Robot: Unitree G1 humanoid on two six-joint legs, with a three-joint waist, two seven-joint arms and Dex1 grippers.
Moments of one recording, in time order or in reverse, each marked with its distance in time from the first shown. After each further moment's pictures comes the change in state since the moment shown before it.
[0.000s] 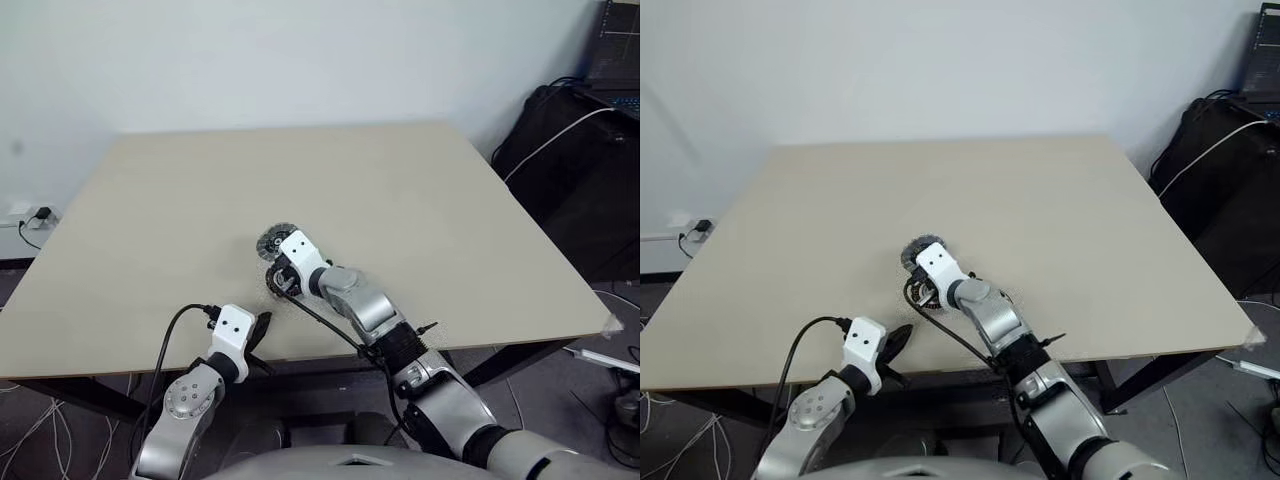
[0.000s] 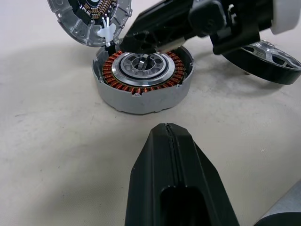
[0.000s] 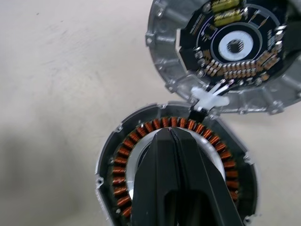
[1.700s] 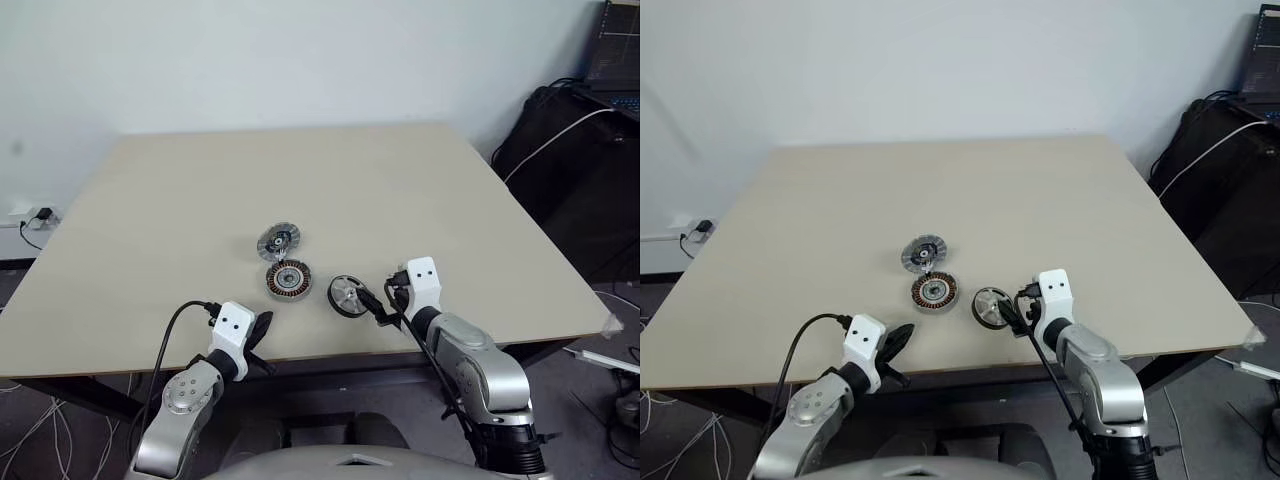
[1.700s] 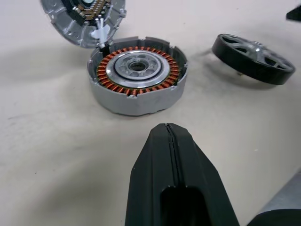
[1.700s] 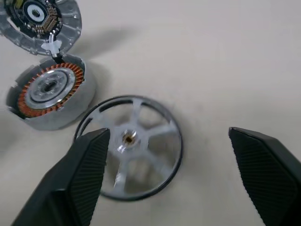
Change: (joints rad) left arm -0.026 0.019 0.008 -0.001 -0.022 0.030 -0.051; right arm 0.575 -0.175 -0.441 -0.748 0.267 0.292 -0.017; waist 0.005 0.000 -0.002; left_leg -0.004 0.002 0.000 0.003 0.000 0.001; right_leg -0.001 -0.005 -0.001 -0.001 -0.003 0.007
